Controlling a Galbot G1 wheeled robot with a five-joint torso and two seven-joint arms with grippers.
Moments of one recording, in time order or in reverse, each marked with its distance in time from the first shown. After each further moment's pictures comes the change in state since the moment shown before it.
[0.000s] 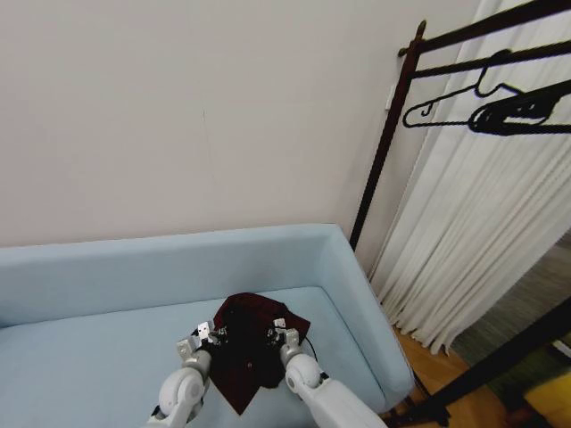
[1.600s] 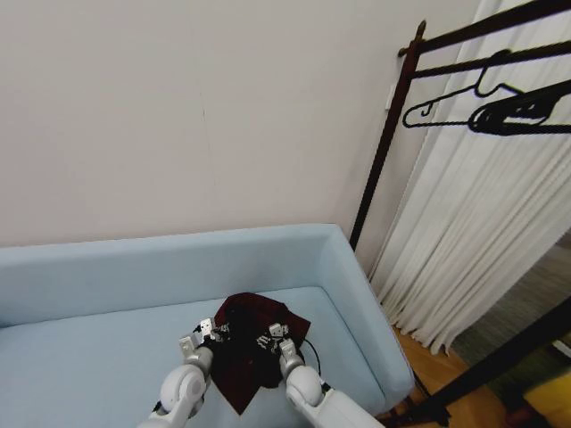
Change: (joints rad) left arm -0.014 0.015 0.012 -0.003 0.010 -0.003 0.028; right arm -0.029 -0.027 -0.073 0.021 -0.190 0.054 0.004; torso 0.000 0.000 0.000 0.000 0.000
